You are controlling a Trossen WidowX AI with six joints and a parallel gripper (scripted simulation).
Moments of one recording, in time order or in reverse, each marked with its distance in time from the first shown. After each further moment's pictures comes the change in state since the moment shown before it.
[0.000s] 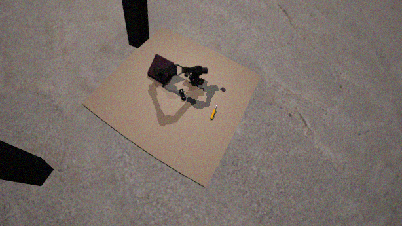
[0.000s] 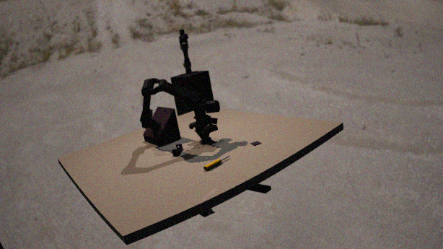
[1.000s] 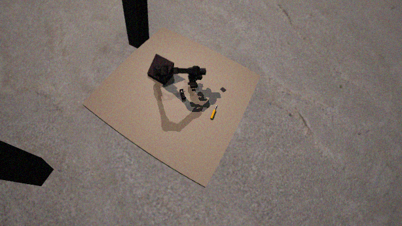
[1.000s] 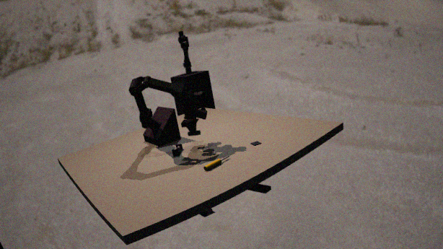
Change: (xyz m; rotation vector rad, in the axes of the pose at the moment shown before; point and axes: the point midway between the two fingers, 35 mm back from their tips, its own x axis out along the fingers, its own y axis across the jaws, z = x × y) arm -0.063 -0.009 -0.063 0.802 -0.012 0.011
